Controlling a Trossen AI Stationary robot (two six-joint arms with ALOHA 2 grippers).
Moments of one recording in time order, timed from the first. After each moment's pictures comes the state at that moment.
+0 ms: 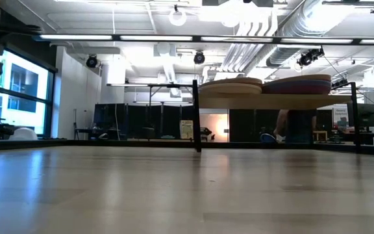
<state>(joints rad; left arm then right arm) -0.84 1.63 0.83 -0.95 -0.09 -1.00 0.25 1.87 2.13 -1.55 0.14 0.66</state>
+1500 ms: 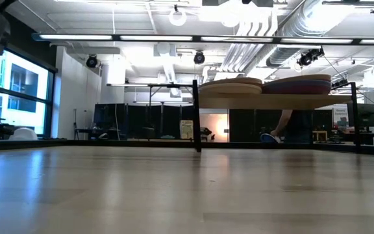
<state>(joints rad) -0.82 1.40 0.83 -0.94 -0.07 -1.03 0.25 1.87 2.13 -1.55 0.16 0.65</state>
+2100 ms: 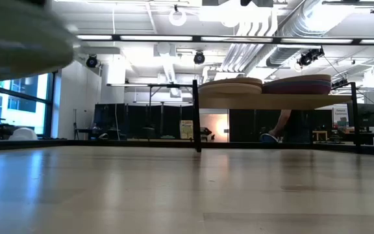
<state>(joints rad) -0.67 1.20 0.85 -0.94 -0.20 -1.18 0.24 1.87 2.13 -1.55 0.19 0.67</state>
